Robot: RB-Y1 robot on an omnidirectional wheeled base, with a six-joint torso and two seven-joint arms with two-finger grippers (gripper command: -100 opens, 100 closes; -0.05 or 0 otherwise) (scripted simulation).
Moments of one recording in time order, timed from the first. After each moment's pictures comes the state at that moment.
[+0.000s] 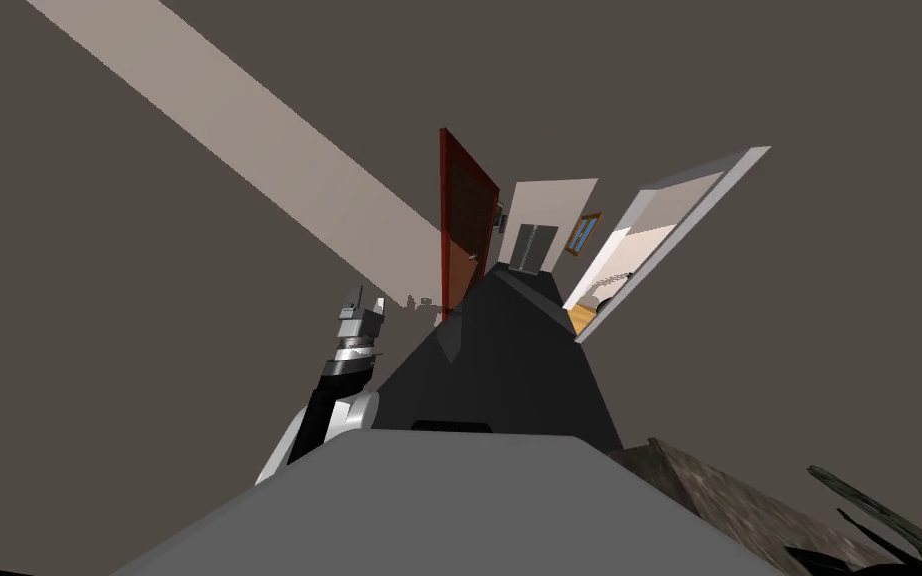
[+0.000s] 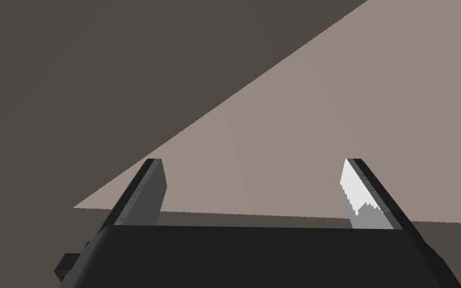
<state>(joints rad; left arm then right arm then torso) 0.49 -0.03 -0.03 -2.28 -0.05 -0.38 0.10 0.74 -1.31 -0.31 -0.73 1.25 -1.13 -0.30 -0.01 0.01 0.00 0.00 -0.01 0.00</state>
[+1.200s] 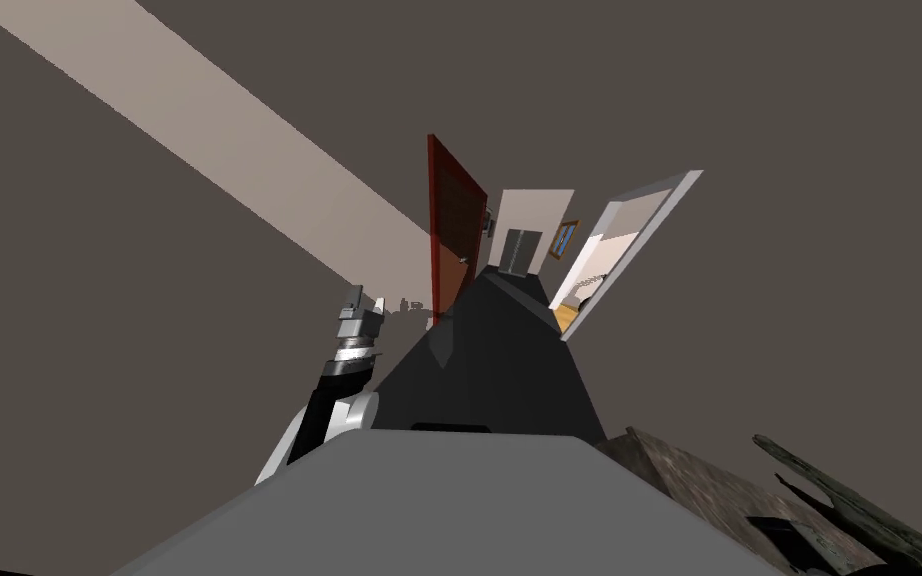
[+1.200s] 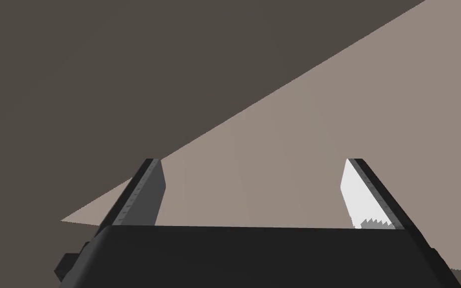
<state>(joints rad) 0.49 -0.03 -0.03 -2.28 -0.05 -0.38 0.10 0.75 -1.33 -0.29 -0.77 1.25 -1.12 -0.30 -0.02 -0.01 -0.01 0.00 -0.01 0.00</state>
